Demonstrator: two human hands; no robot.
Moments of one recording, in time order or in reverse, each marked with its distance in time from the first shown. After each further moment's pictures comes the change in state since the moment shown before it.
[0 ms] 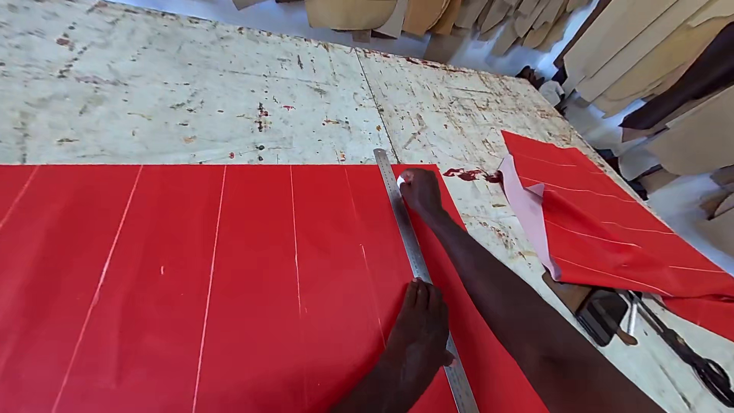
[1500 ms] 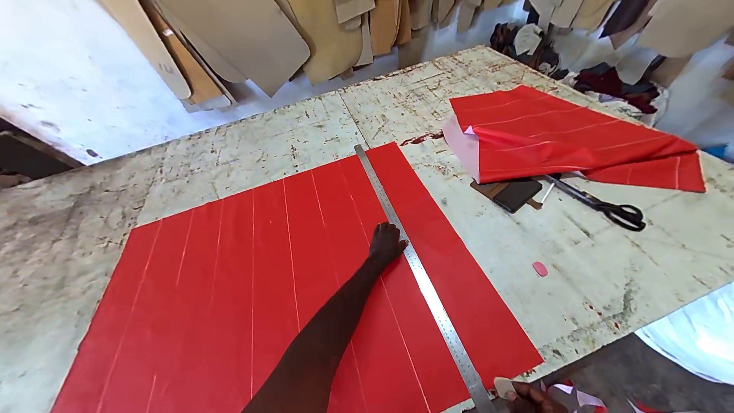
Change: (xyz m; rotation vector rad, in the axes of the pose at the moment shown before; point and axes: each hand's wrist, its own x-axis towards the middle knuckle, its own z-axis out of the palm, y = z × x) left_hand -0.060 0.074 0.049 0.064 0.300 -0.184; right_hand -0.810 0.035 -0.173 0.910 0.030 0.696
